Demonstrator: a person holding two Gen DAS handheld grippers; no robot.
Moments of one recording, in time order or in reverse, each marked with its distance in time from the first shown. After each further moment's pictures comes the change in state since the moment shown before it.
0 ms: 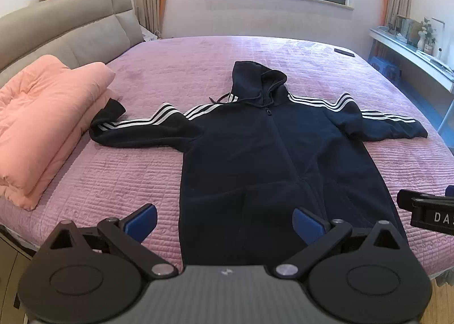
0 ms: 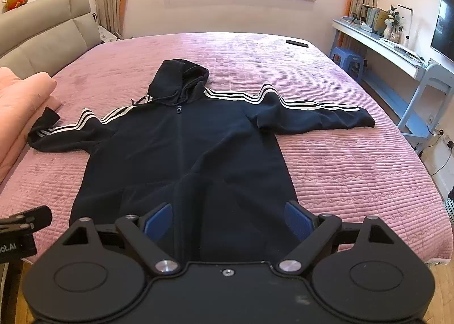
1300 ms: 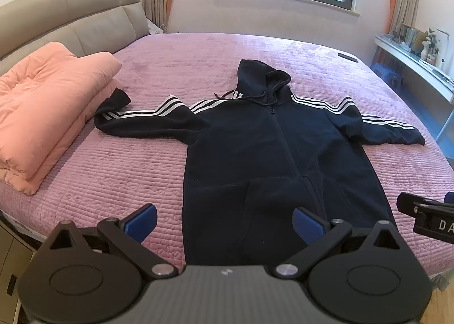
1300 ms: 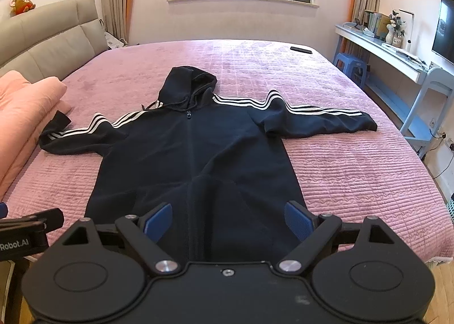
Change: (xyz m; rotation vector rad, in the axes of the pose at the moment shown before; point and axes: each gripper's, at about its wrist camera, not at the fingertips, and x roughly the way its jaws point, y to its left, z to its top) left arm -0.010 0.014 -0.014 -0.051 0.004 -0.011; right arm -0.021 0.009 -0.007 0.003 -0.027 0.022
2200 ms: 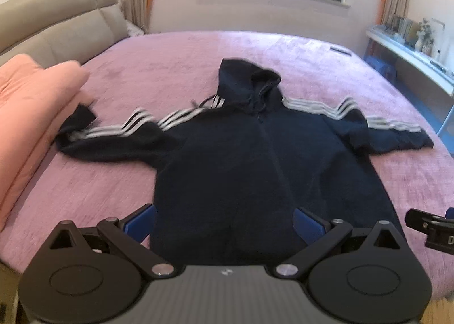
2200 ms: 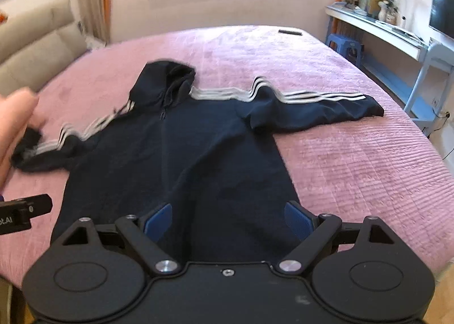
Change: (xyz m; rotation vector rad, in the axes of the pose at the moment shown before) left arm 0.117 -0.039 0.062 0.050 -0.018 -0.043; right arm 0.117 -0.053 0.031 0.106 0.004 0.002
